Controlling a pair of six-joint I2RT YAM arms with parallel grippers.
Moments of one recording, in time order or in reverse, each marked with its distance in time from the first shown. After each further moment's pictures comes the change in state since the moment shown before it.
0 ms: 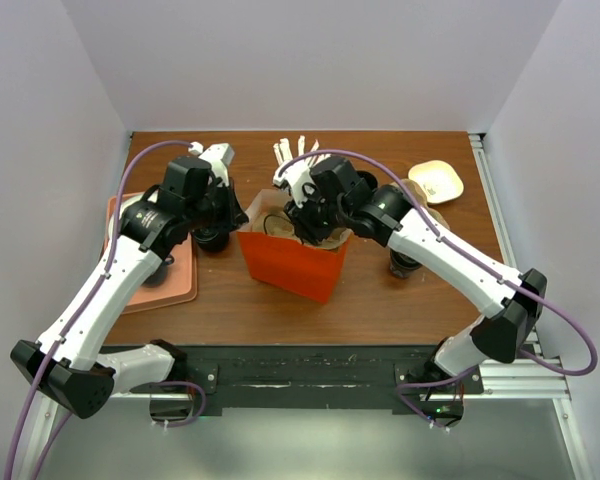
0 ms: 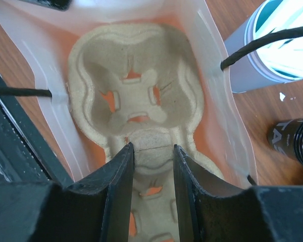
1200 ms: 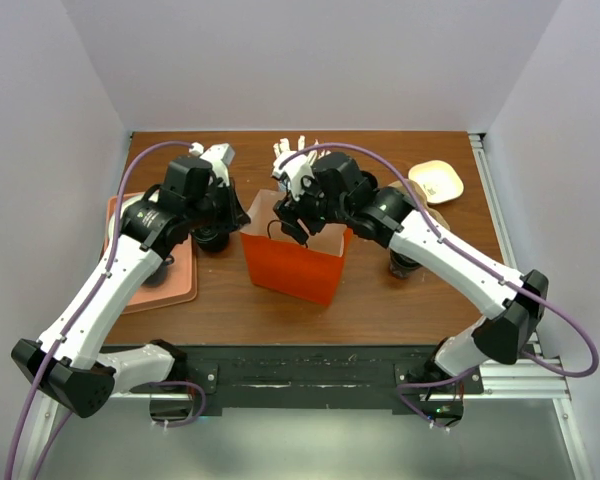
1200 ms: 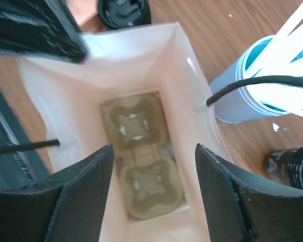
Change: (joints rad) left arm 0.000 0.005 0.000 0.003 0.017 -0.020; right arm 0.000 -0.010 -0.046 0.166 -0.027 -0.002
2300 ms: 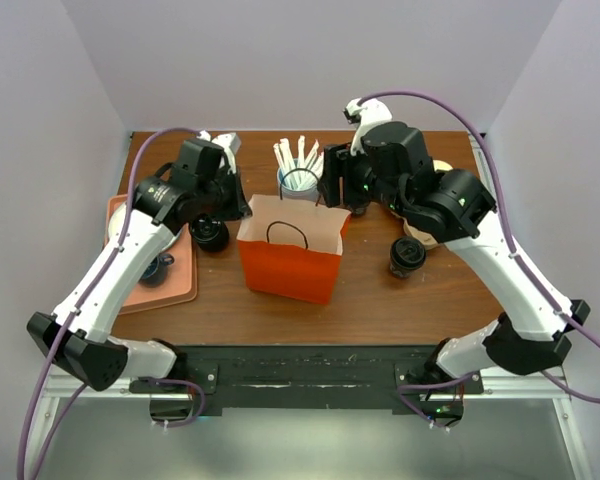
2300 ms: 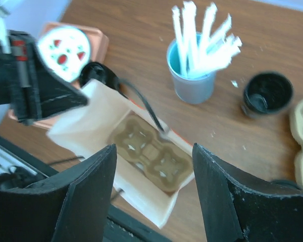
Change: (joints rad) left arm 0.000 0.157 0.193 -0.130 -0.028 -0.018; right arm 0.000 -0.091 0.413 -0.369 0.355 0.478
